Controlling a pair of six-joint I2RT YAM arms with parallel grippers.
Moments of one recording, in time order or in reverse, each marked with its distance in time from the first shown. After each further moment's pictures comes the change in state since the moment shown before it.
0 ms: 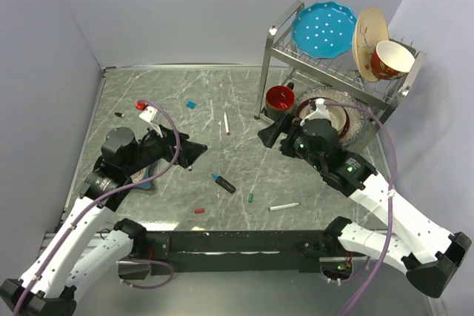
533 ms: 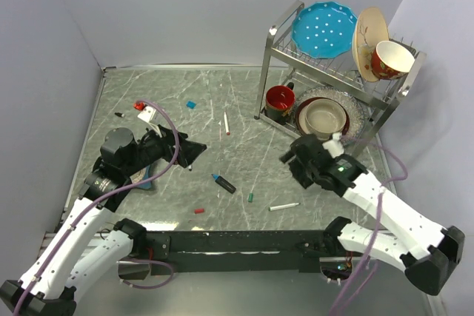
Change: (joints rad) left arm 0.000 -0.008 0.000 0.000 -0.019 0.000; right arm -0.002 0.027 -0.081 -0.439 0.150 0.612
